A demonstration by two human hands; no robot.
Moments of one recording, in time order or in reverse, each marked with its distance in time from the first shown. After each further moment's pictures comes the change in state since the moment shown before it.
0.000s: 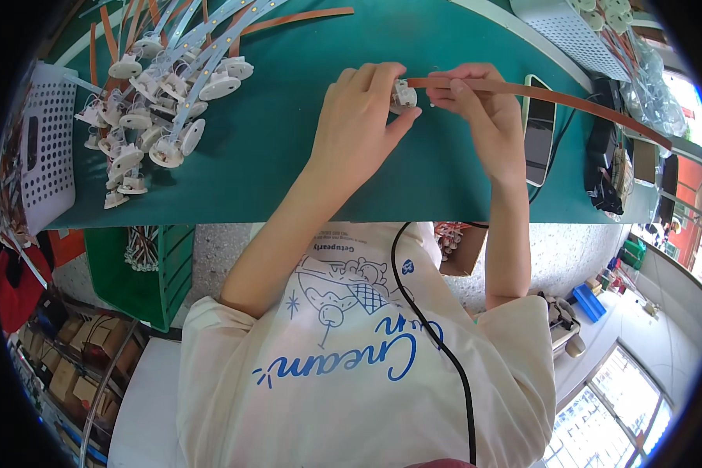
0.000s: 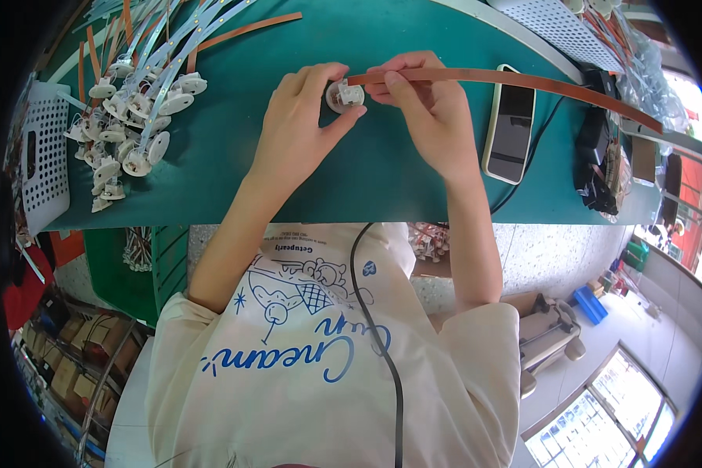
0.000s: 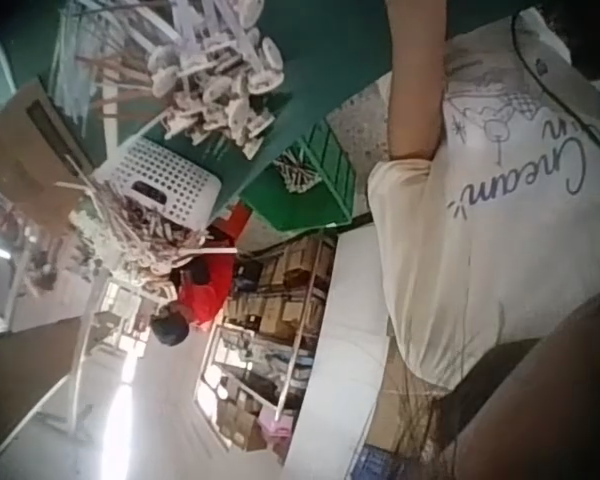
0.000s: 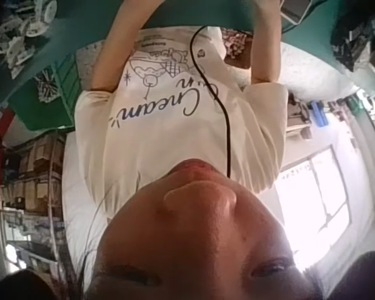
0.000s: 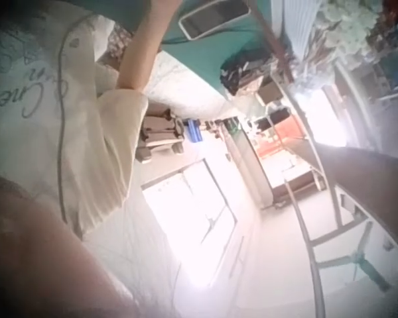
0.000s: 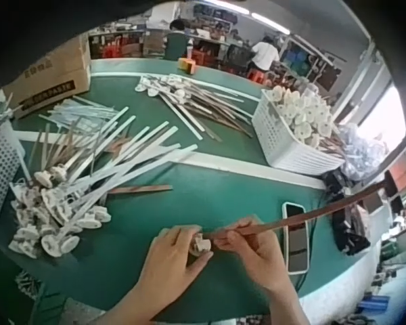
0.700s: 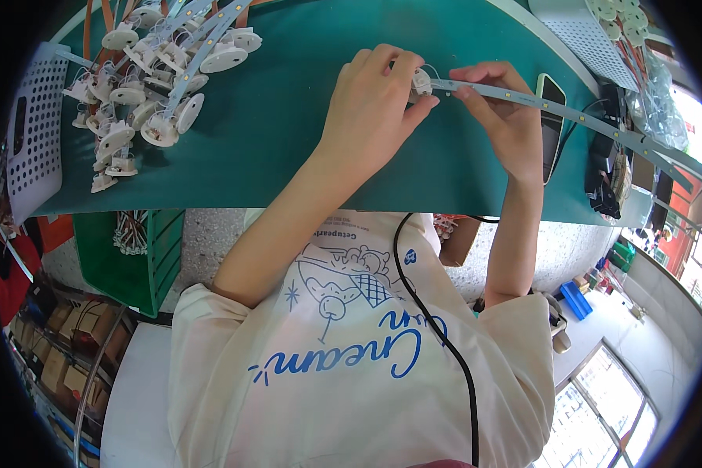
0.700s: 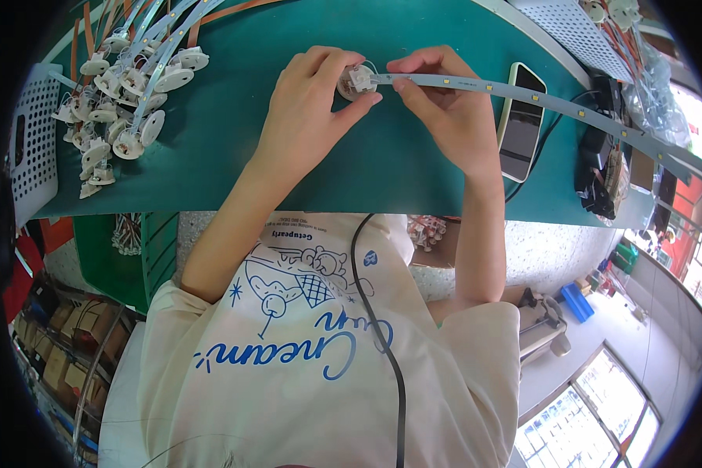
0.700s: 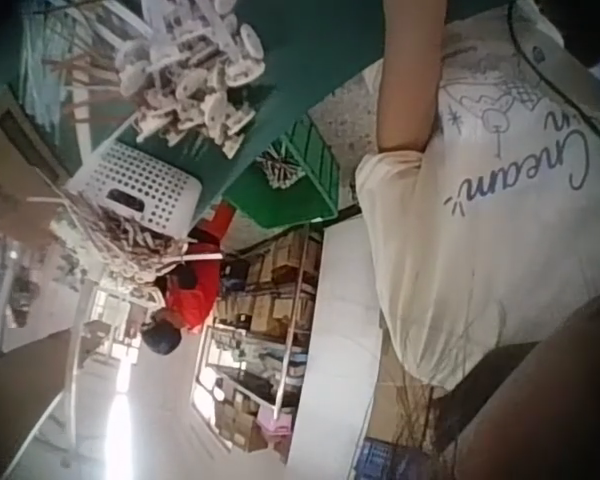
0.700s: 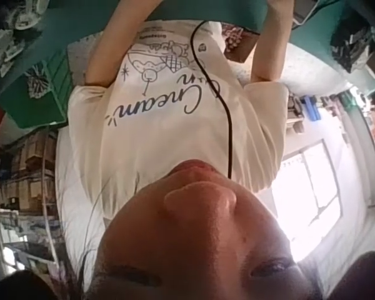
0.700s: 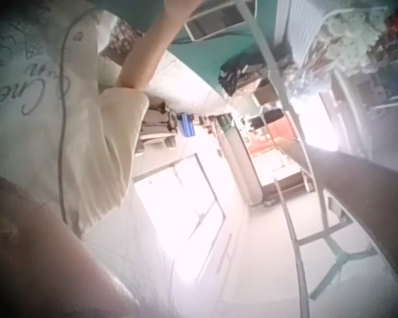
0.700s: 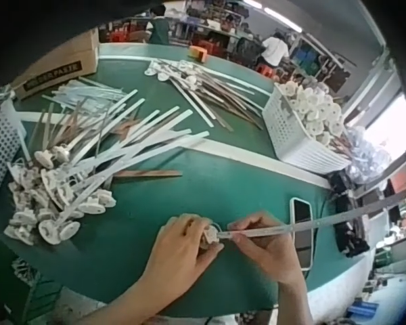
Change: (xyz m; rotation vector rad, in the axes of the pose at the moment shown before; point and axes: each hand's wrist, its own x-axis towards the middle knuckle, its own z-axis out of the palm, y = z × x) left_hand -0.004 -0.002 0.003 0.035 0.014 0.010; right_hand -0.001 0.001 -0.011 -0.151 -0.079 0.026
